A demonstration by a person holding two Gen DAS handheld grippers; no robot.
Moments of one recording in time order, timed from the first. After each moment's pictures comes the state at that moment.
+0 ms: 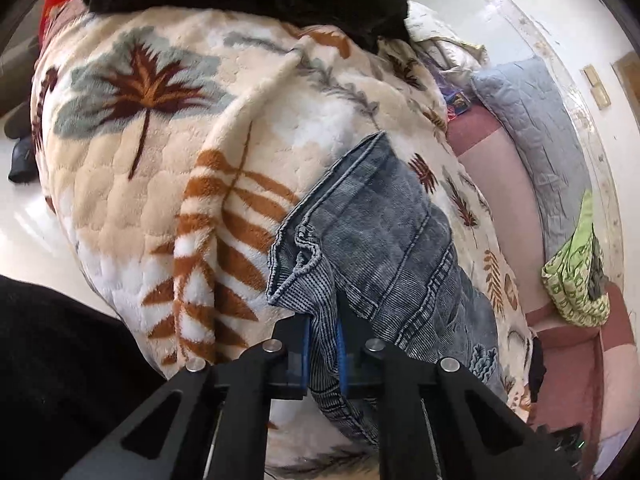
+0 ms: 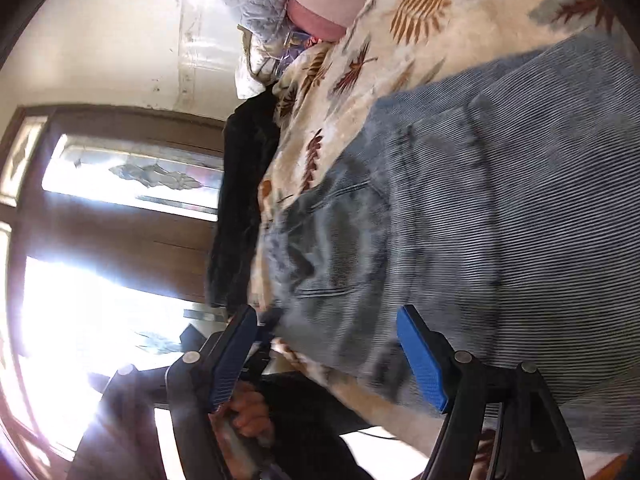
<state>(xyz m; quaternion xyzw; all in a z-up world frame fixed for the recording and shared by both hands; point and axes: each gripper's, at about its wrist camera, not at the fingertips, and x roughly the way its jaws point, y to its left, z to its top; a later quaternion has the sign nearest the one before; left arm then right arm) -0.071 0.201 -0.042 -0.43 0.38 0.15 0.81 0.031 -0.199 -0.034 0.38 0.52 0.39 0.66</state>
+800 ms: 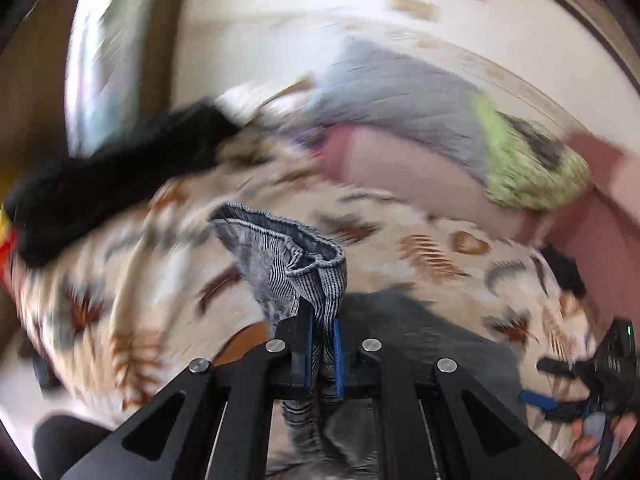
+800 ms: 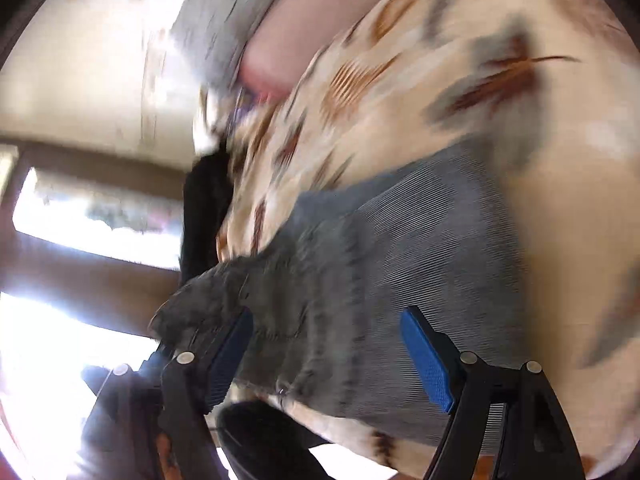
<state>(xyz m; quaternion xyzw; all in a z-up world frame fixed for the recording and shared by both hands) -0.043 0.040 0.087 -0.10 0.28 0.07 0.95 0.033 -0.347 -0.029 0.41 0.48 0.26 0.73</state>
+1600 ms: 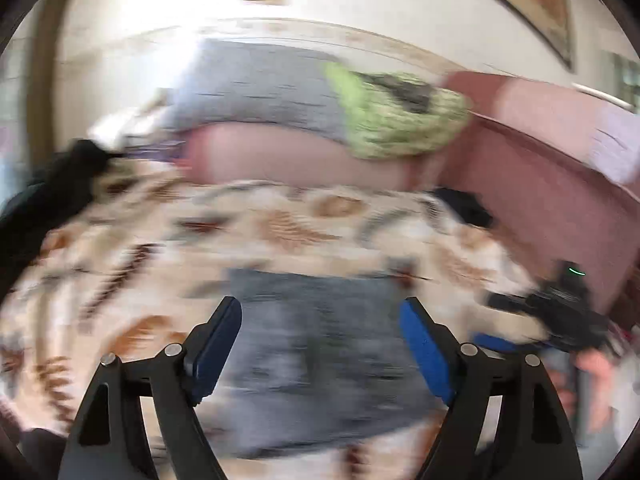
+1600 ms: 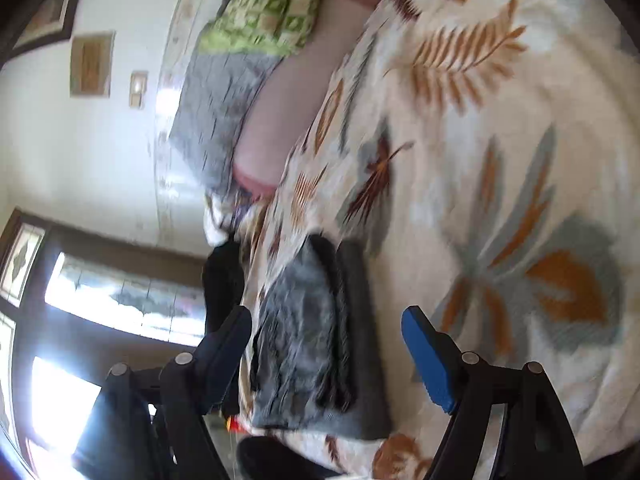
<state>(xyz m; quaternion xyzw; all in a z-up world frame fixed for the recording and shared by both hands) -0.050 -0.043 0.087 -0.04 0.30 -0.07 0.95 -0.001 -0.431 -0.041 0.47 0.41 0.25 0.74</state>
